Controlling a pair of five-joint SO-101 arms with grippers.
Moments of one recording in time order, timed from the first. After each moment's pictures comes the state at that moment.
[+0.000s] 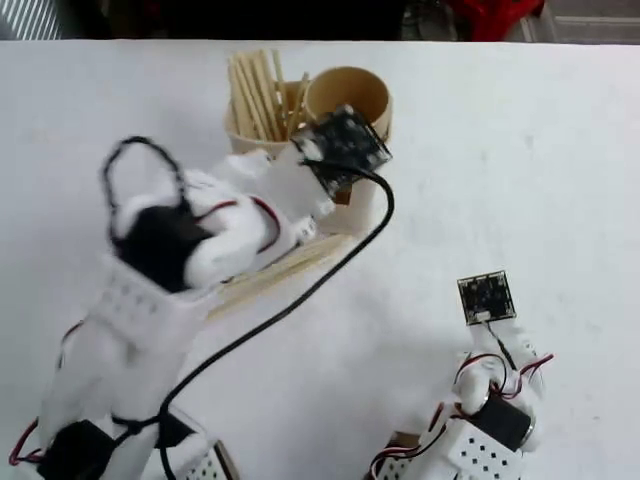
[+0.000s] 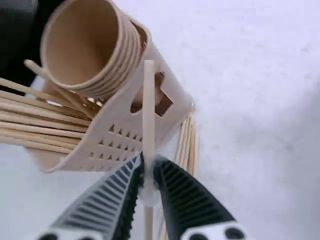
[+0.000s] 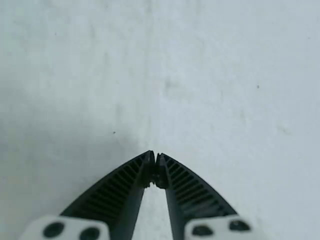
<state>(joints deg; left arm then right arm) 26.0 -24.8 -5.2 88.0 -26.9 30.4 -102.0 96.4 67.5 45.6</state>
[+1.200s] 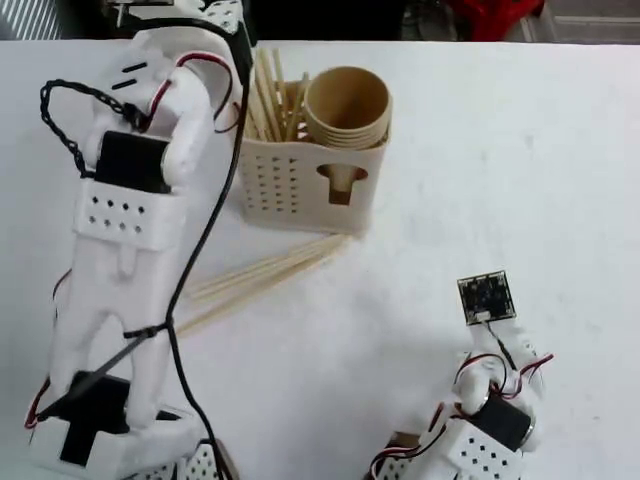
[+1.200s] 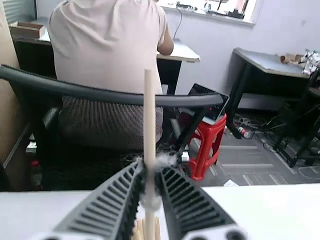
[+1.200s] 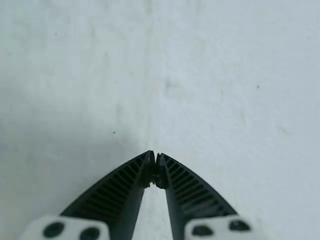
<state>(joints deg) 6.6 -9.4 -14.3 41.2 11.4 30.4 -102.0 96.4 67.5 45.6</state>
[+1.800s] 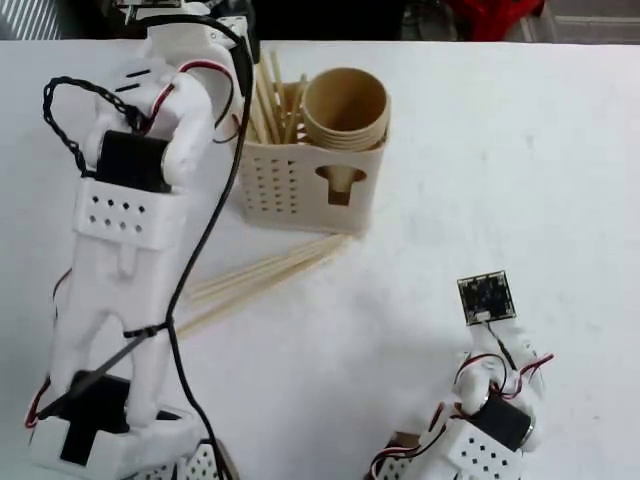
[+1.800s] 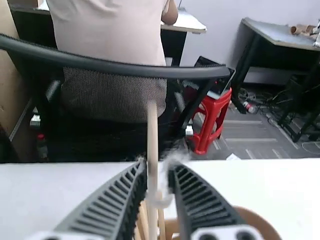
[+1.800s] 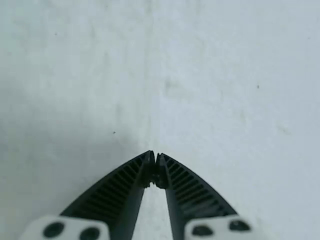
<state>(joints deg) 6.6 -9.3 -14.3 47.6 11.4 30.4 -102.0 96.4 67.5 45.6</state>
